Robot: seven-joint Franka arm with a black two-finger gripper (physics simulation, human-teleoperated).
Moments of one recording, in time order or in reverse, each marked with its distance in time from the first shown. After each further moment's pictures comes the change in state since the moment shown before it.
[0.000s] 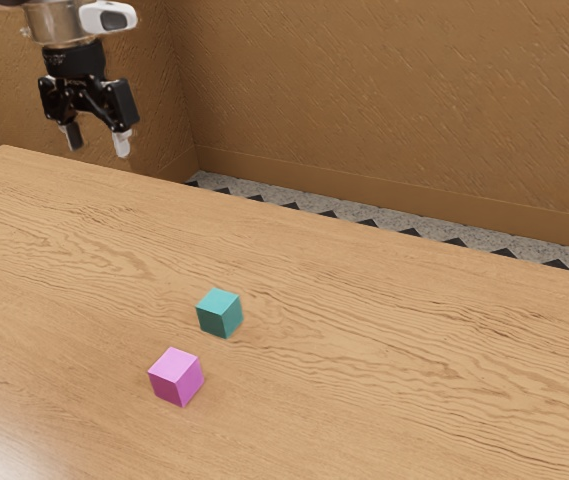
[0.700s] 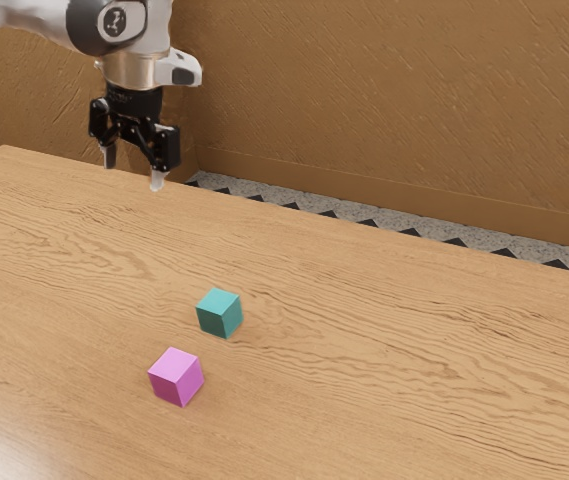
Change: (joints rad) arm -0.143 0.168 -0.010 -0.033 0.260 0.101 -0.103
